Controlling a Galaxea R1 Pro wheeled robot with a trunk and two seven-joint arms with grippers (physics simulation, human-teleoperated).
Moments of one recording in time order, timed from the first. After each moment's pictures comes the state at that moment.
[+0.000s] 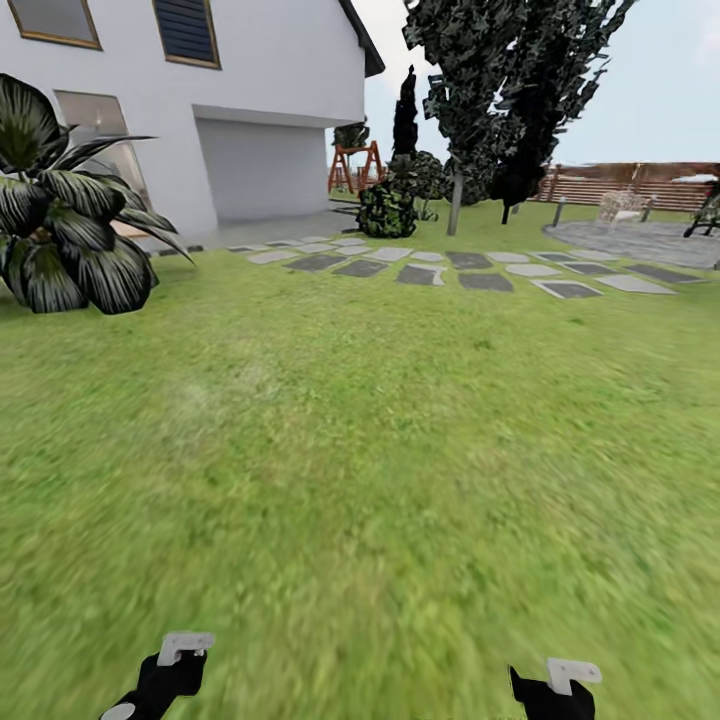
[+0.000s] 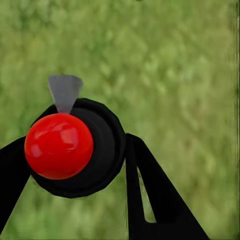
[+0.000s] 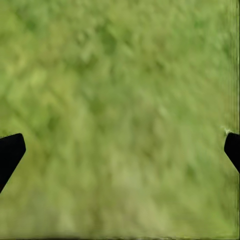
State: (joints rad) left arm -0.47 0.16 0.07 -0.14 -0.03 -0.30 -0.12; right arm -0.43 -0.10 -0.52 -0.14 0.39 -0.34 0.03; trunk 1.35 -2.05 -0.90
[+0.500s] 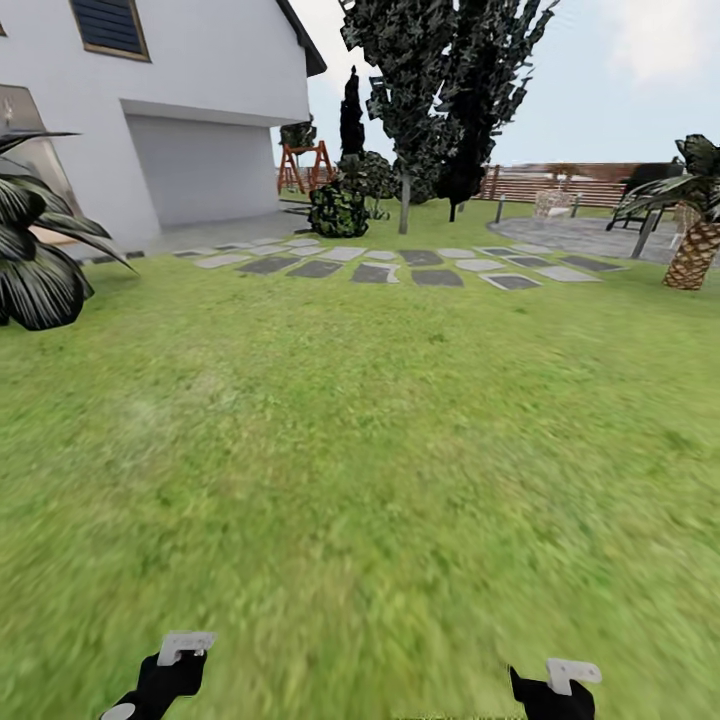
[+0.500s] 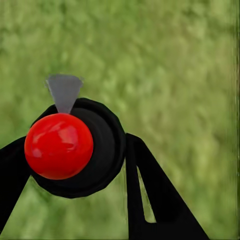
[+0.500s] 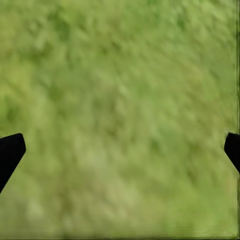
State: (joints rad) left arm -0.47 0.16 0.07 -0.14 -0.03 -0.30 -0.12; right arm -0.43 -0.10 -0.52 -0.14 0.39 -0.34 0.03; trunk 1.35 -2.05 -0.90
